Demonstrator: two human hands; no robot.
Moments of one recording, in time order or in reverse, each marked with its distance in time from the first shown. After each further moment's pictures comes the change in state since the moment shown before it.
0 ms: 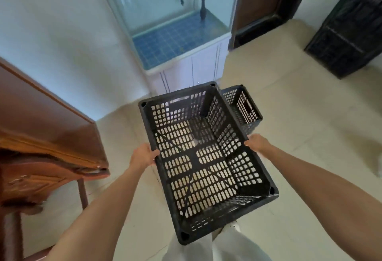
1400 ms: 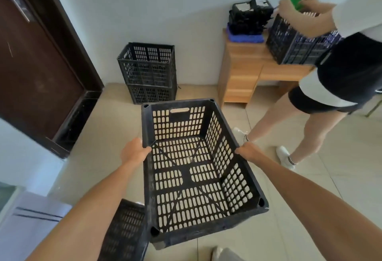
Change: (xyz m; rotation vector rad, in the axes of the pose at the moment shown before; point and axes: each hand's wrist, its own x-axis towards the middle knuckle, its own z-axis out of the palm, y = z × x) left_hand 0.001 0.667 0.384 0.694 -0.172 1.017; right_hand 0.027 0.379 -0.355 0.749 0.526 0.611
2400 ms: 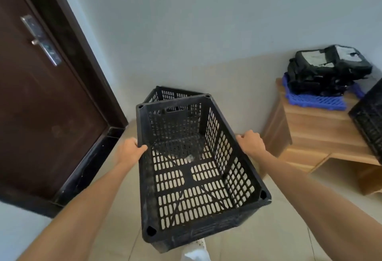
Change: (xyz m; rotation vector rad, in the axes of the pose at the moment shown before) left_hand 0.503 0.161 -0.158 -0.147 0.224 -0.179; right_hand 0.474 -0.425 -0.142 -0.101 0.161 -0.308
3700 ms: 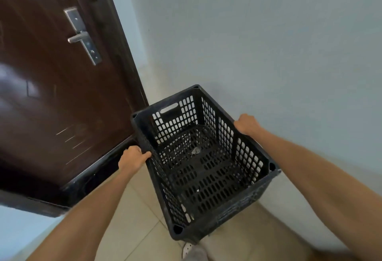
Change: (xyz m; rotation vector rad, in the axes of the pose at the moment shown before) left_hand 0.457 0.115 0.043 -0.098 0.088 -0.496; right_hand 0.606 -0.380 0.034 -0.349 -0.344 -0.500
